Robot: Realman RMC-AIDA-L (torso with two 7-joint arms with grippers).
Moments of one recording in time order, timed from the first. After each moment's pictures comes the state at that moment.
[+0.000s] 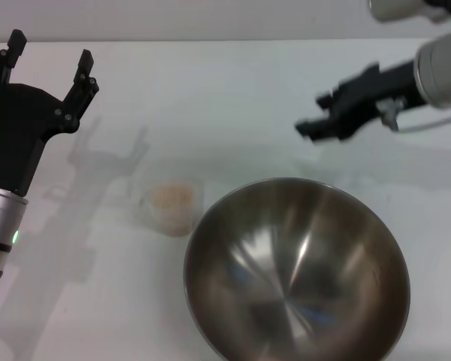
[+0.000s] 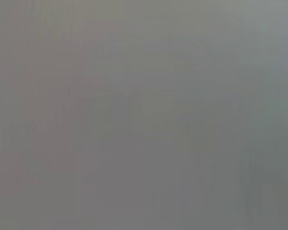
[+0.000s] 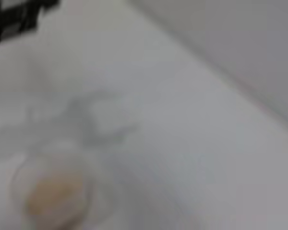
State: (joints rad) left arm -0.33 -2.08 -0.67 -0.35 2.30 1.46 0.13; right arm 0.48 2.08 -1.43 -1.66 0.68 1.45 -0.64
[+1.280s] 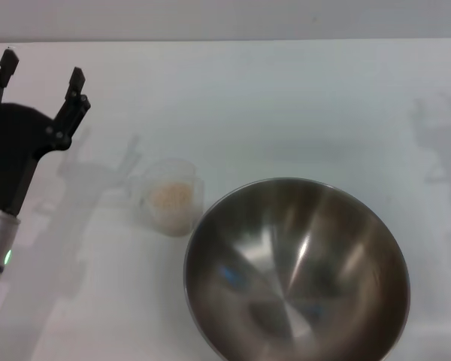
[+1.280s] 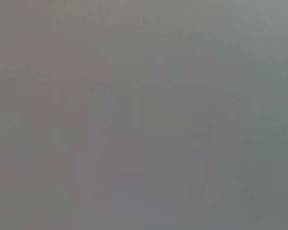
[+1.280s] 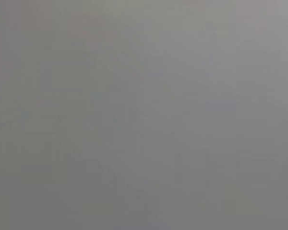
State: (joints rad) left arm -0.27 -2.08 -0.66 -0.35 2.31 1.48 0.09; right arm 0.19 2.07 -2.03 -0.55 0.56 -1.48 -0.03
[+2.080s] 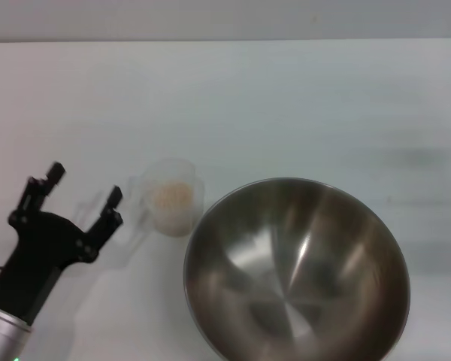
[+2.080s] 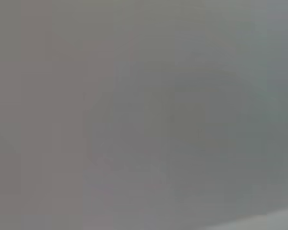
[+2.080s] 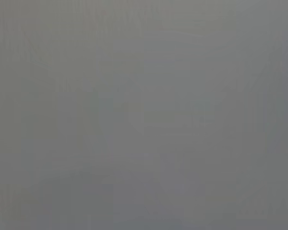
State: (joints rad) left arm -0.13 -2.08 -0.39 -0.28 2.31 1.49 0.01; right arm 0.32 2.02 -1.98 -0.08 0.56 -1.52 0.46
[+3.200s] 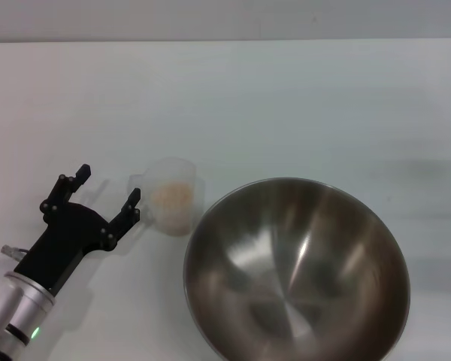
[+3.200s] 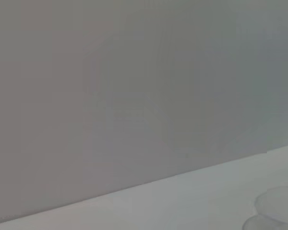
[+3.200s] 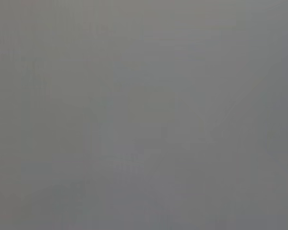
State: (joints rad) left arm -0.23 -2.08 -0.41 -0.28 2.30 1.24 0.02; right arm 0.28 2.03 -1.98 -0.07 0.56 -1.58 0.47
